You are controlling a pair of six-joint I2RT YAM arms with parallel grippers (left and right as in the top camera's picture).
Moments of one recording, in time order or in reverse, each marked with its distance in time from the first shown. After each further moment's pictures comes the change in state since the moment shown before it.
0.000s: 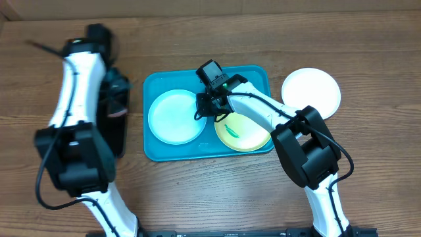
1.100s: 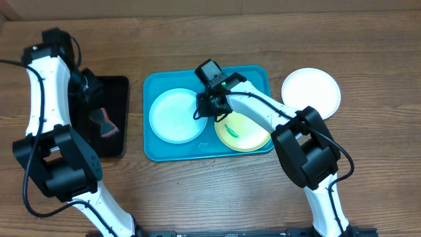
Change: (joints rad) left arm 0.171 0.003 0.089 -0.021 0.169 0.059; right arm 0.006 -0.002 0.037 -0.073 0.025 -0.016
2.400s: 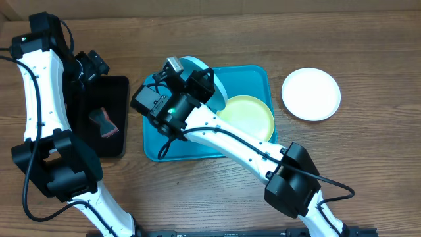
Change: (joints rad) left arm 0.000 0.000 0.103 -0.011 0.107 0.014; right arm 0.351 -0.030 0.400 -0.486 1.402 -0.378
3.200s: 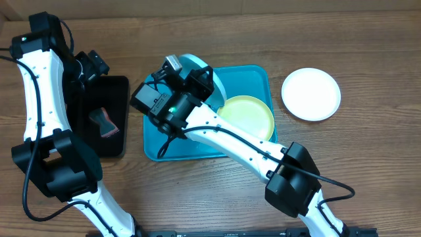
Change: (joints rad) left arm 0.000 0.000 0.000 0.000 0.000 0.000; right arm -0.011 0.000 0.000 0.039 -0.056 -0.038
